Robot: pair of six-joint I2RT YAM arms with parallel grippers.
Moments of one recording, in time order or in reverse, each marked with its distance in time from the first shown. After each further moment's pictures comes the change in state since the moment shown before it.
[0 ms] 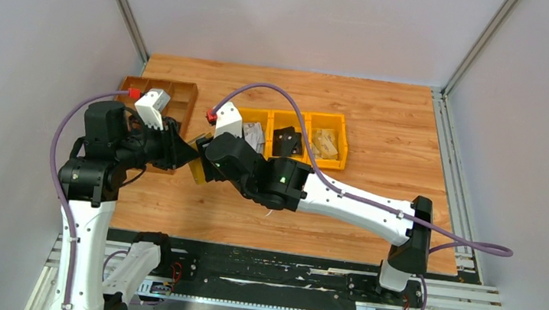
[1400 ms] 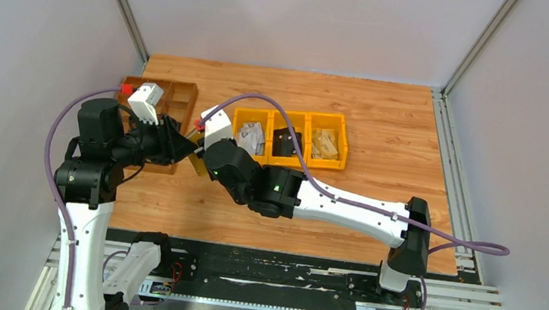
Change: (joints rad) left arm 0.013 -0.004 0.031 0.035 0.002 -0.064; right arm 0.018 0.002 -0.062 0.185 0.085 -0.208
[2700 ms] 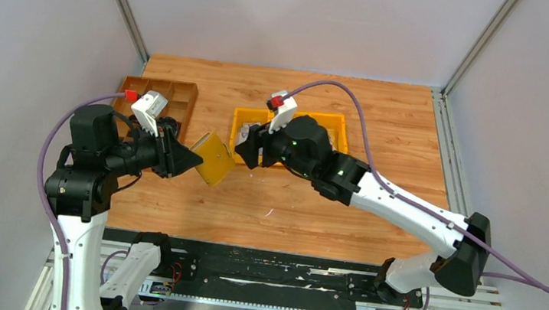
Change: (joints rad) left arm -0.009 -0.018 0.057 -0.092 0.166 0.062; right arm -0.263 -0.310 -0.399 0.181 -0.458 0.125
